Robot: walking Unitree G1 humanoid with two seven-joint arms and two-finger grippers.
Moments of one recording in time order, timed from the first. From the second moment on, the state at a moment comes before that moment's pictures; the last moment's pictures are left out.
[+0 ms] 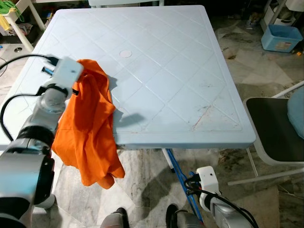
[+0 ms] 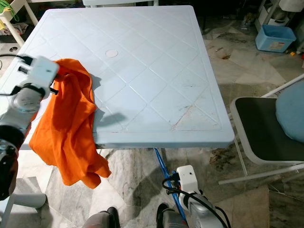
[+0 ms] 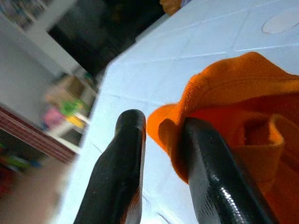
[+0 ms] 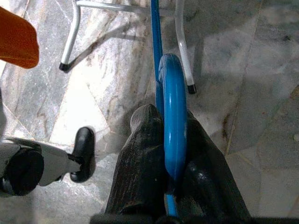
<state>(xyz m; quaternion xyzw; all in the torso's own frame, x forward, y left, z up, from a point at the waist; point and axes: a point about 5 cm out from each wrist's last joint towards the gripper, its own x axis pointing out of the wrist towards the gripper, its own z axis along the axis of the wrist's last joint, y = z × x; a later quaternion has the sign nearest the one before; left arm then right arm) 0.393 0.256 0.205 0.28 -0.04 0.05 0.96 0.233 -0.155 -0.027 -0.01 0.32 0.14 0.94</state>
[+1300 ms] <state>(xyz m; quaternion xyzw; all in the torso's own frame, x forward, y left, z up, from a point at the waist) 0.273 0.217 0.168 0.04 -0.14 0.05 0.99 0.241 -0.145 -0.027 -0.02 0.32 0.17 0.93</state>
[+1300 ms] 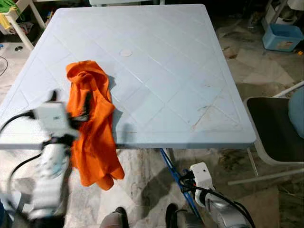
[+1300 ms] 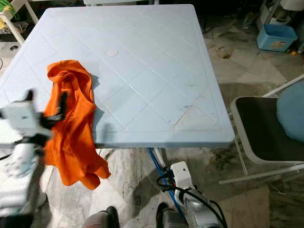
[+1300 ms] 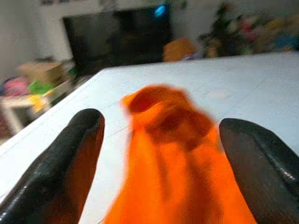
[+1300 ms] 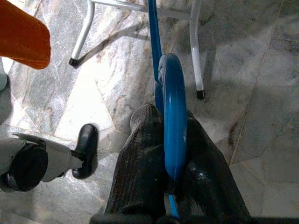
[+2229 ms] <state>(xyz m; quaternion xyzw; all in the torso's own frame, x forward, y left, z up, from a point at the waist) 0.279 0.213 0.124 0.01 0.05 0.03 1.00 0.244 -0.146 -0.027 -0.03 0.32 0.17 0.93</state>
